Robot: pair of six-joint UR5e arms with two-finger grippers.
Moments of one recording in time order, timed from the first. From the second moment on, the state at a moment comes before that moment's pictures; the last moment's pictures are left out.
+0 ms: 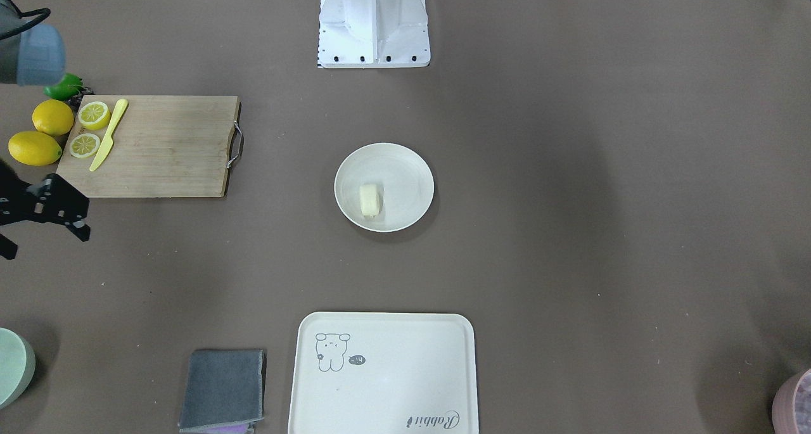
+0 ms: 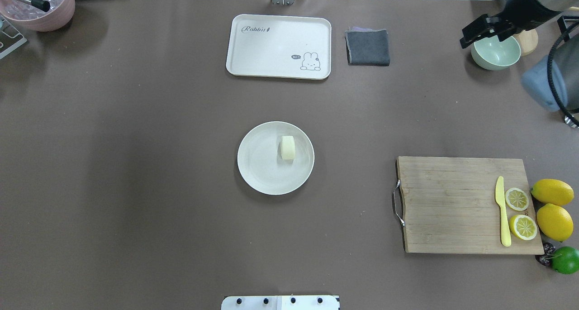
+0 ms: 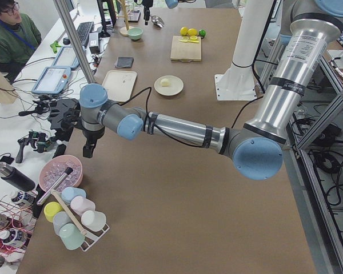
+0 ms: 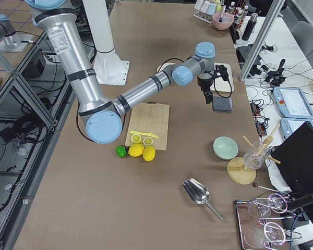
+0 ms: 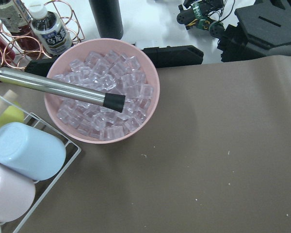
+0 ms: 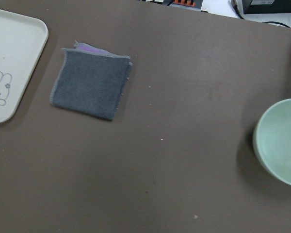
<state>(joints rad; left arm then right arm) -1.54 -1.93 -1.37 -1.88 -2.32 -0.25 1.20 -1.22 1.75 -1.46 2.21 0.45</state>
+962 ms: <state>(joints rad) -1.62 -1.93 -1.32 -1.78 -2.34 -0.23 1.40 -1.34 1.62 -1.46 2.25 0.24</state>
